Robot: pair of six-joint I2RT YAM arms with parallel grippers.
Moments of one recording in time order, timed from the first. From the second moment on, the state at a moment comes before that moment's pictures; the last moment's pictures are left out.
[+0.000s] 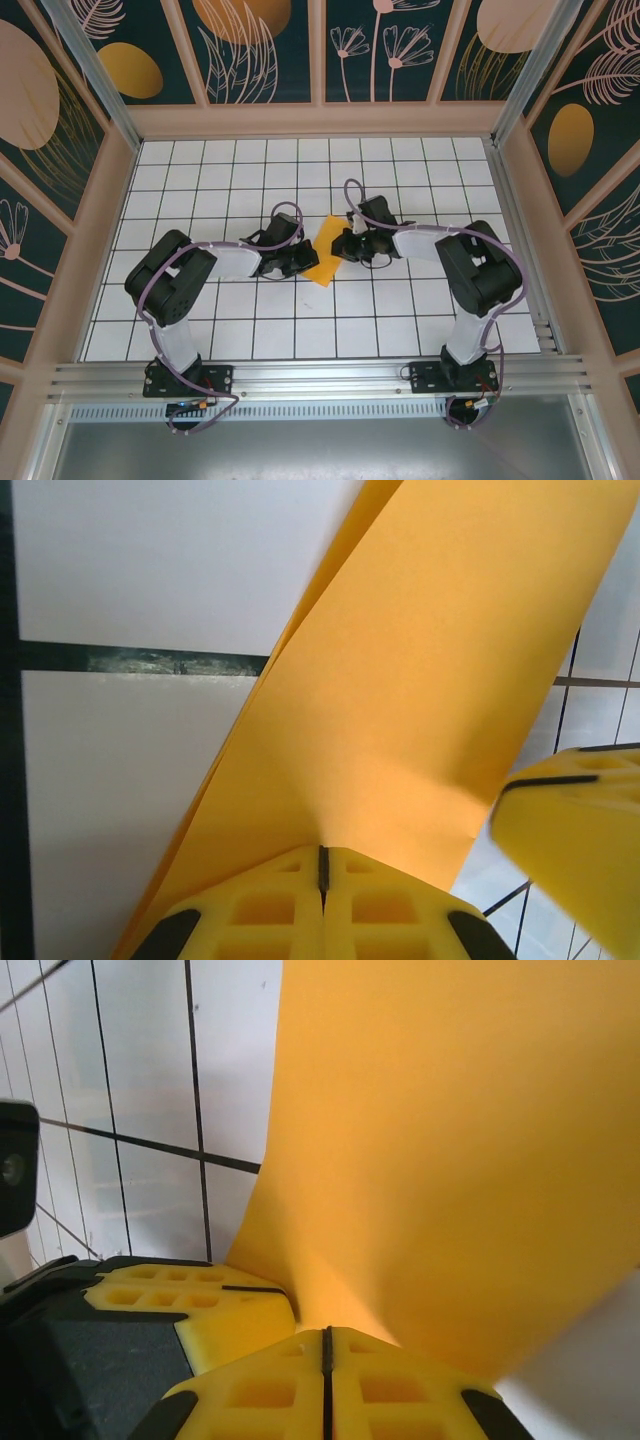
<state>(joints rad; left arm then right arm) -0.64 1.83 0.85 0.09 0.33 -0.97 0.51 1.80 0.91 -0.05 -0.56 0.70</state>
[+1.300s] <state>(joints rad) -0.73 1.87 0.98 0.04 0.36 -0.95 0.47 1.83 0.86 -0.02 -0.57 0.68</state>
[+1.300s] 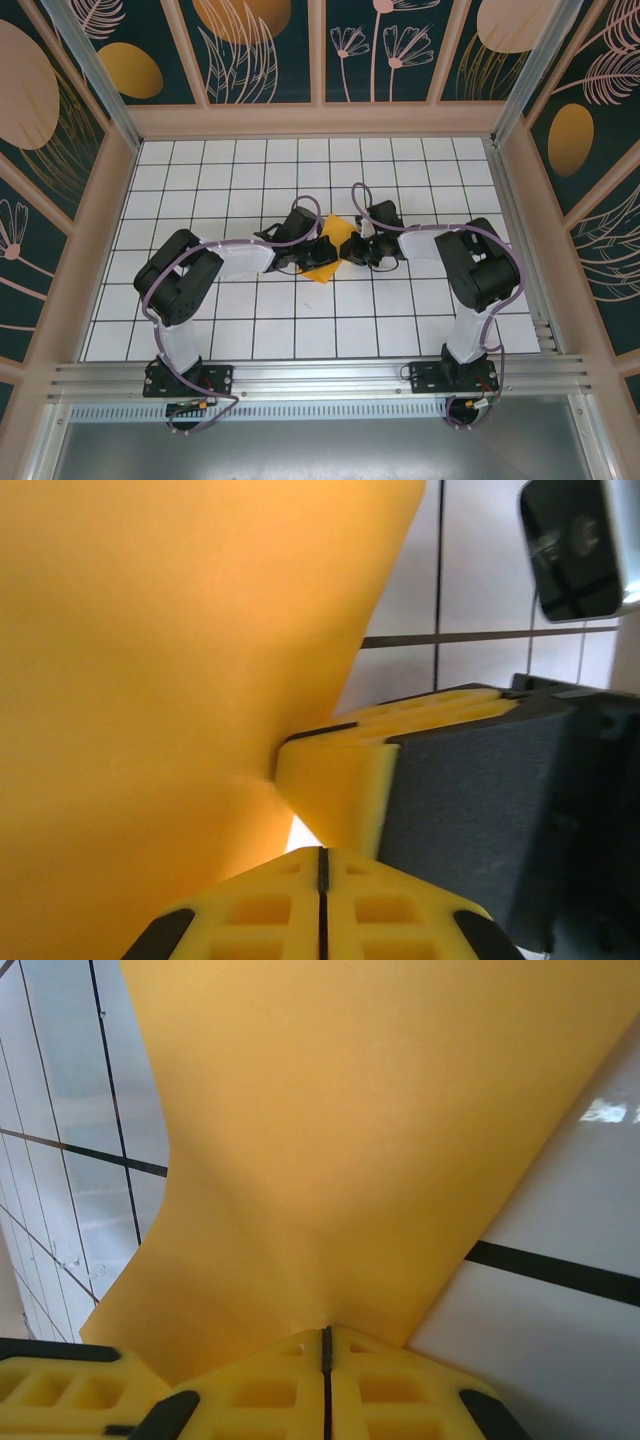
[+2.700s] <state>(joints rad) -0.73 1.91 0.98 0.01 0.31 -0.92 0.39 1.91 0.97 -0.06 -0.59 0.64</state>
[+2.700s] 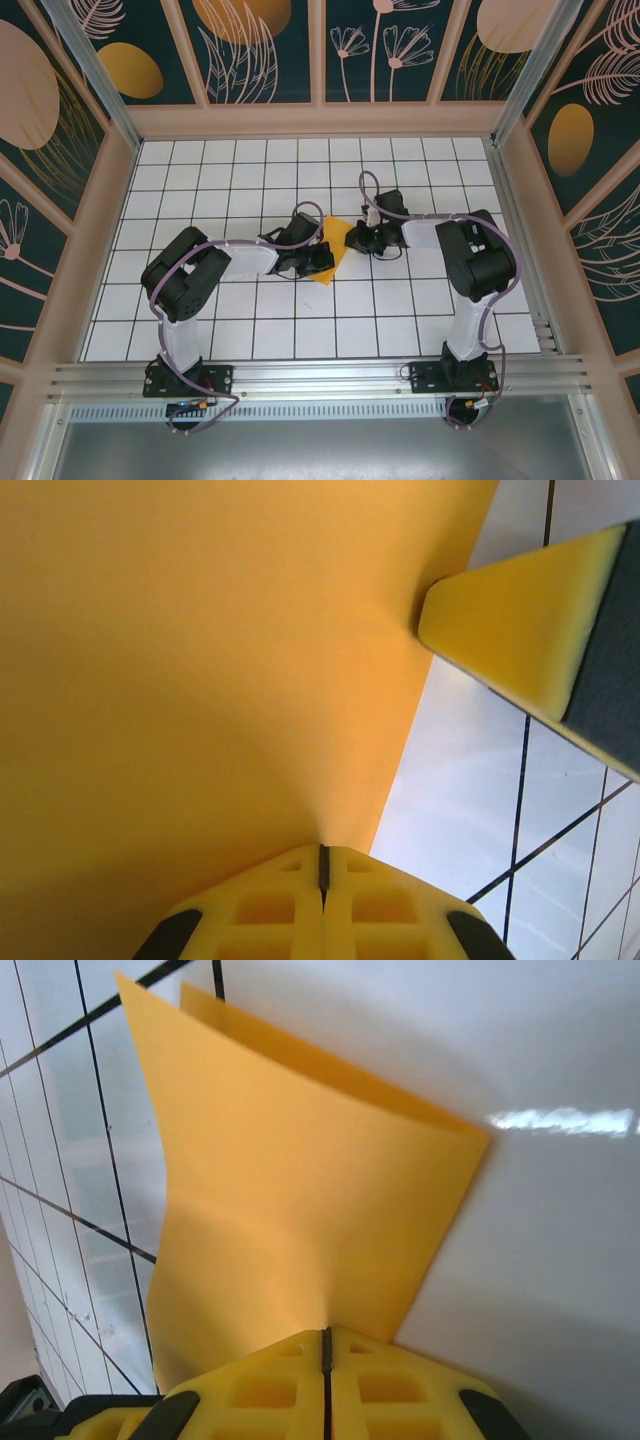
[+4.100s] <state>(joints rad) -0.73 1.91 1.02 -0.06 0.30 -0.92 0.42 1.91 1.02 -0.09 -0.53 0.60</state>
